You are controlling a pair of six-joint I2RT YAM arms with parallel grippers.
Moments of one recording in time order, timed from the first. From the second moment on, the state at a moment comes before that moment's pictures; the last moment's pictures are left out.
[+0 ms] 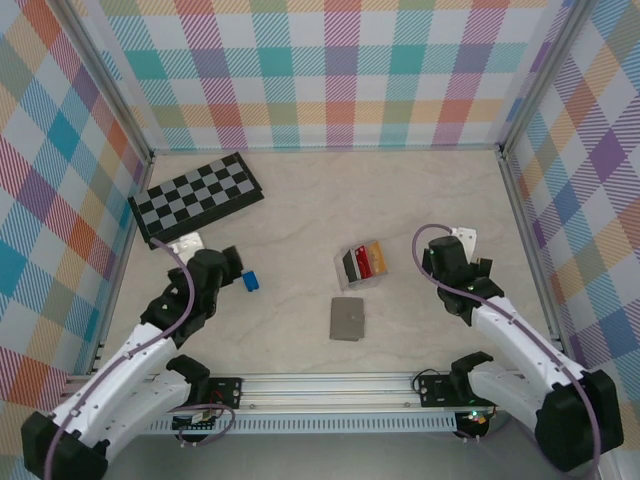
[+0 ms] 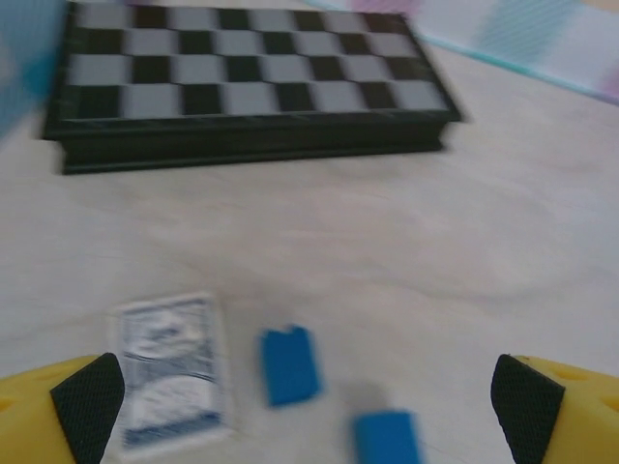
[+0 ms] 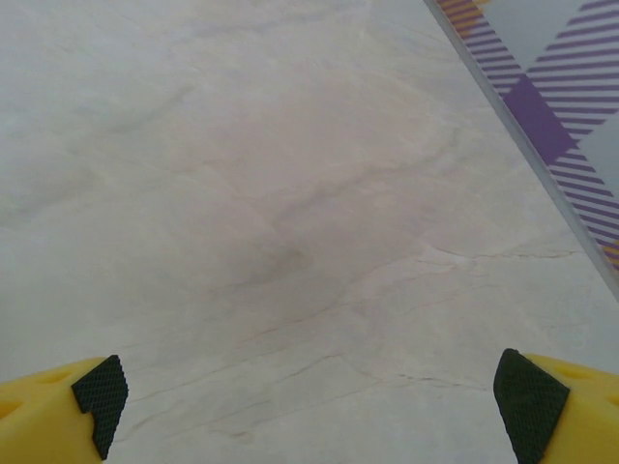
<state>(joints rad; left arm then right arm) -0.44 0.74 0.54 -0.45 -0.62 -0.57 0.34 0.97 0.52 -0.37 0.59 0.33</state>
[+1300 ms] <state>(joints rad) -0.11 1.56 0.39 0.73 -0.28 -0.14 0.01 1.53 0.40 0.70 -0.07 0.04</state>
